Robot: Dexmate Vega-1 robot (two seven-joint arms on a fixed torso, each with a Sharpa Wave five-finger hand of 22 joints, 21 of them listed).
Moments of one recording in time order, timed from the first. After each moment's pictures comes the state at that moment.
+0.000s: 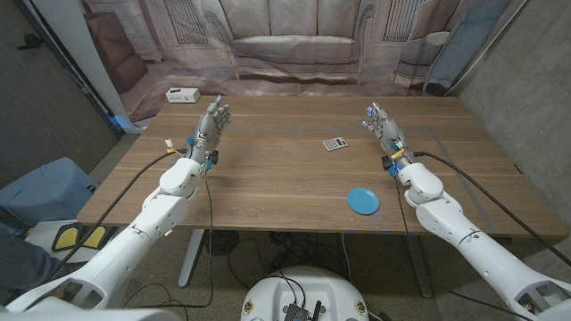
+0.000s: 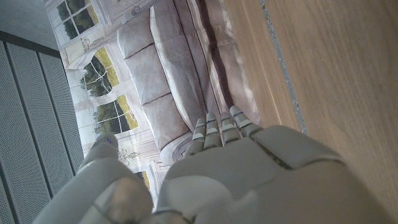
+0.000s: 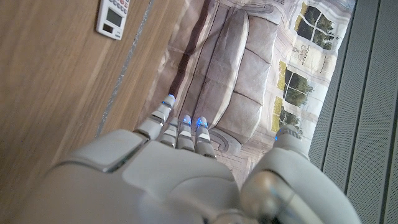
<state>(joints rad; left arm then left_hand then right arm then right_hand) 0.92 0.59 0.30 -1.45 -0.62 -0.32 0.05 0.13 -0.07 0.40 -0.04 0.20 0.11 0.12 0.19 0.17 0.12 0.11 0.21 0.29 0.06 0.10 0.20 0.18 -0.03 0.06 0.39 0.17 -0.93 -0.55 -0.37 -1.44 0.52 0.39 -0.06 0.25 0.00 0.19 -0.11 0.19 0.14 0.09 0.22 0.18 0.07 0.13 0.24 0.19 -0.02 0.07 0.24 0.20 0.25 -0.02 0.23 0.17</state>
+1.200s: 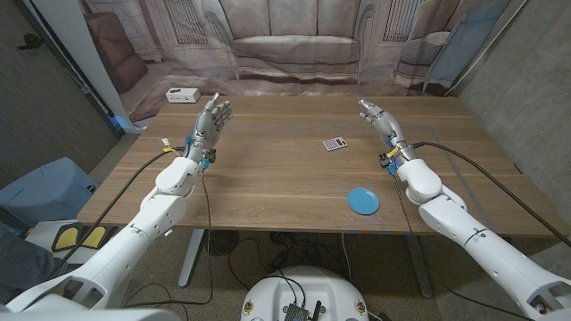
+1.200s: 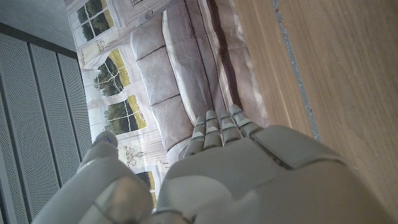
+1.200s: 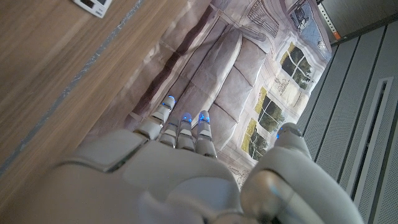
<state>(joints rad) 0.91 0.57 0.29 -1.41 -0.66 -0.38 -0.04 0.13 -0.07 0.39 -0.04 0.20 0.14 0.13 0.19 0.17 0.16 0.11 0.21 0.26 0.09 0.11 0.20 0.18 0.00 0.07 0.37 0.17 -0.94 -0.61 -0.39 -1.53 0.26 0.37 -0.18 0.26 0.01 0.19 -0.11 0.19 0.21 0.06 0.23 0.18 0.10 0.13 0.24 0.19 -0.02 0.06 0.23 0.21 0.22 -0.02 0.20 0.17</state>
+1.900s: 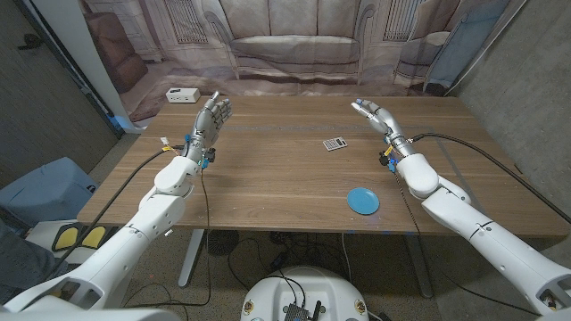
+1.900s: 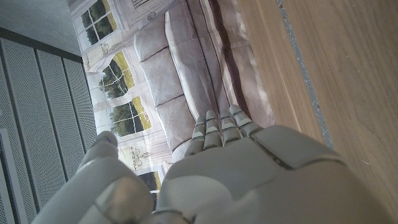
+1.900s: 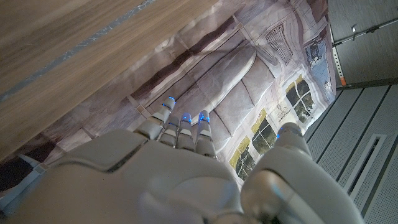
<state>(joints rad) 0.91 0.59 0.29 -1.43 -0.64 -0.39 -0.03 0.13 -0.07 0.39 -0.05 0.20 0.14 0.13 0.19 0.17 0.16 0.11 0.21 0.25 0.09 0.11 0.20 0.18 0.00 0.07 0.36 0.17 -0.90 -0.66 -0.43 -1.59 0.06 0.25 -0.27 0.25 0.01 0.19 -0.11 0.19 0.21 0.06 0.22 0.18 0.10 0.13 0.24 0.19 -0.02 0.05 0.23 0.21 0.20 -0.03 0.19 0.17</state>
